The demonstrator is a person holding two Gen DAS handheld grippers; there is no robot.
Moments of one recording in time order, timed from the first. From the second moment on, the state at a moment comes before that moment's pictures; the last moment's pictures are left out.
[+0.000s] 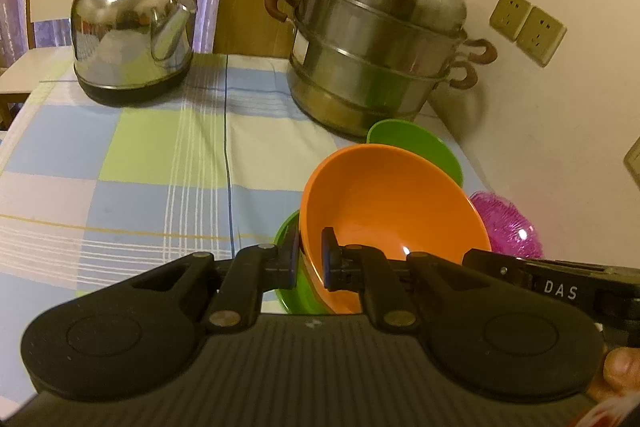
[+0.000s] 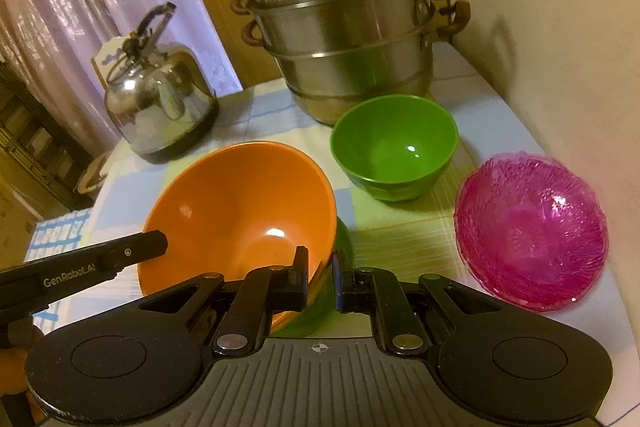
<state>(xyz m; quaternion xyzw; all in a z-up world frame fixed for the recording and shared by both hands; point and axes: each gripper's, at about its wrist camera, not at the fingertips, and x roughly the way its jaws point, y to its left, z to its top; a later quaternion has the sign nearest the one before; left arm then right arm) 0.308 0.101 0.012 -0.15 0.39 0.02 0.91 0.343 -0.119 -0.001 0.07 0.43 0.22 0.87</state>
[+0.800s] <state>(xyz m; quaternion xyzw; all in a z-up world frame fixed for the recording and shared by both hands) 0.321 0.108 -0.032 -0.17 0.42 0.04 0.89 0.363 -0.100 -0.041 0.03 0.45 0.21 0.87</state>
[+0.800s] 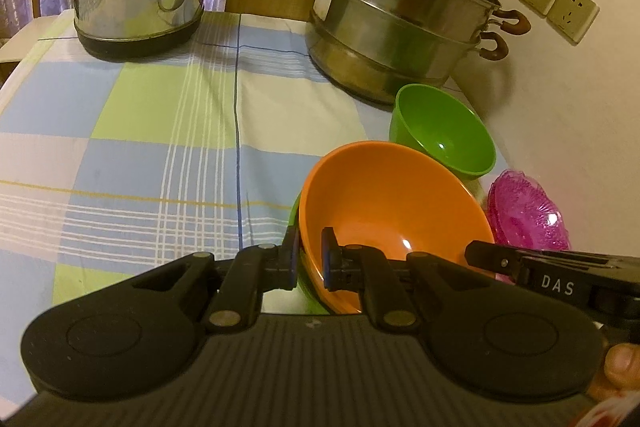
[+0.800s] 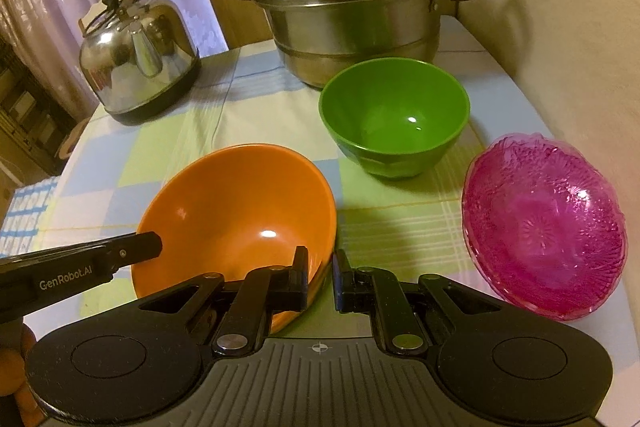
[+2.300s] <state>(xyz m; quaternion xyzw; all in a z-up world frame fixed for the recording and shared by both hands) 0.156 0.025 0.027 -0.12 0.40 0.04 0.91 0.190 -0.210 0.015 0.11 0.41 0.15 0.89</state>
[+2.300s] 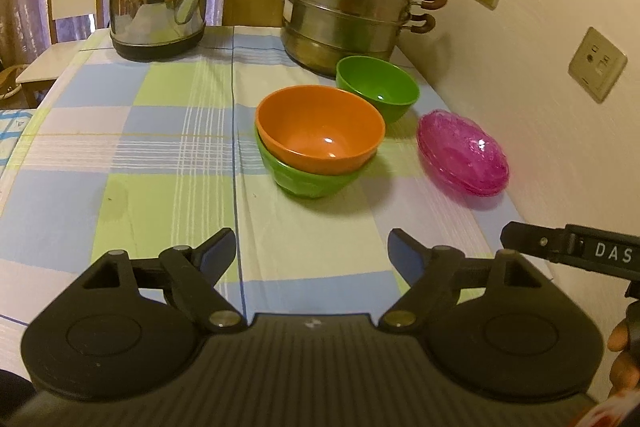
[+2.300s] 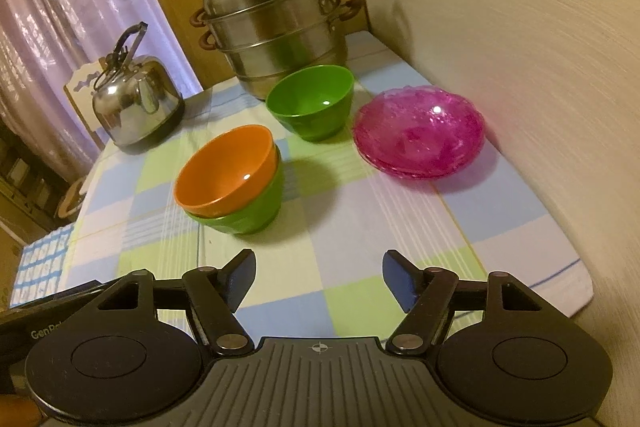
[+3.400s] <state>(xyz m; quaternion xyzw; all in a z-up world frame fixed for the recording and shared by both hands) 0.169 0.019 0.028 -0.13 0.40 0.01 0.91 0.194 -0.225 0.003 0.13 0.43 0.14 0.88</state>
